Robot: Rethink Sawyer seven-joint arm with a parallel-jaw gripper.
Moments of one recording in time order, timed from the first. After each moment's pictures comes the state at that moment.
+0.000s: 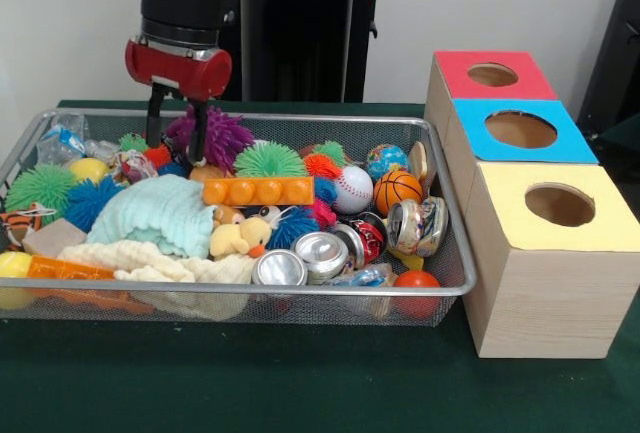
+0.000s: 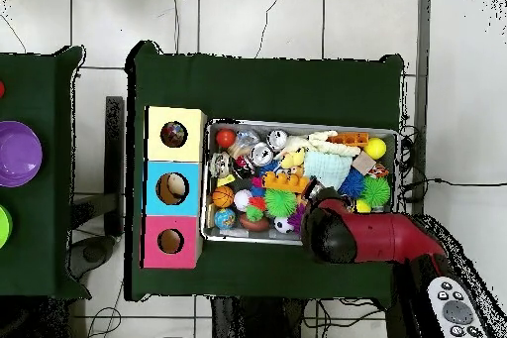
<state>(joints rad) -0.60 -0.72 0.14 1.82 -0.62 0.19 2.31</state>
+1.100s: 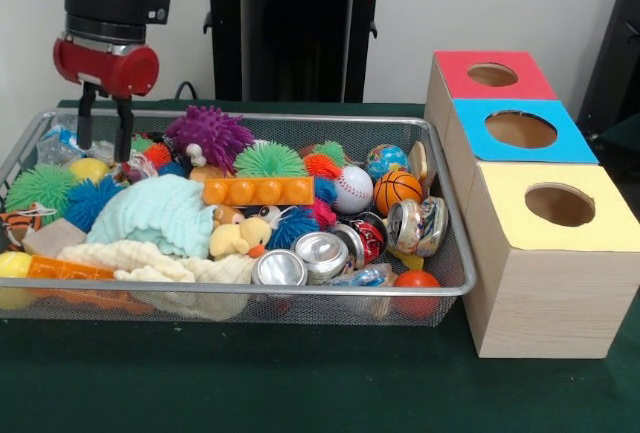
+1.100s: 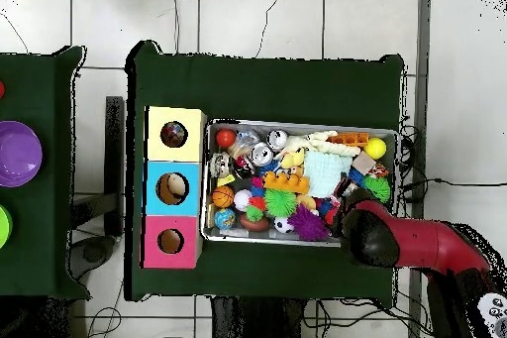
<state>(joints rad) -0.79 -0.72 0.23 1.79 -0.67 0.18 2.31</state>
